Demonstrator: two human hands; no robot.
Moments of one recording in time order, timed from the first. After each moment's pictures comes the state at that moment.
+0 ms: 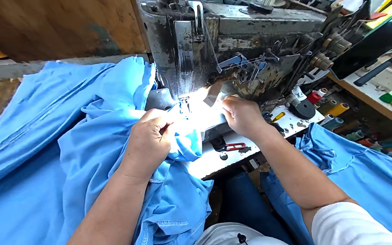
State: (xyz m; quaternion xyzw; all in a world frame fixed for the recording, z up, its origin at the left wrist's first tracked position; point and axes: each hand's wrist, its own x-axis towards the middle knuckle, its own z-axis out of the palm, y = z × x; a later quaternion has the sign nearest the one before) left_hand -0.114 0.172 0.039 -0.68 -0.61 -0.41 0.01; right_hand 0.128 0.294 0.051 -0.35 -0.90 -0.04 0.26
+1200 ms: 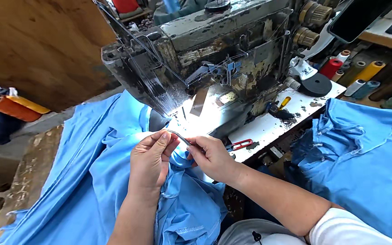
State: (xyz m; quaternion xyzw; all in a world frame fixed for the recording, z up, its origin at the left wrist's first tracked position) left_hand -0.087 0.169 0.059 -0.33 -0.50 -0.69 -0.40; right_hand 0.067 0.206 0.015 -0.25 -0.73 0.45 0.45
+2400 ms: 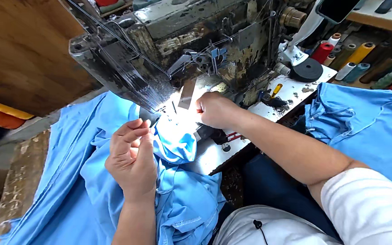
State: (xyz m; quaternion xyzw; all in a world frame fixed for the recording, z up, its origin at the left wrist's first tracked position) left_hand -0.112 0.168 0.038 -0.62 -0.45 -0.64 -0.09; right_hand 0.100 0.283 0.086 -0.42 -0.86 0.26 0.13
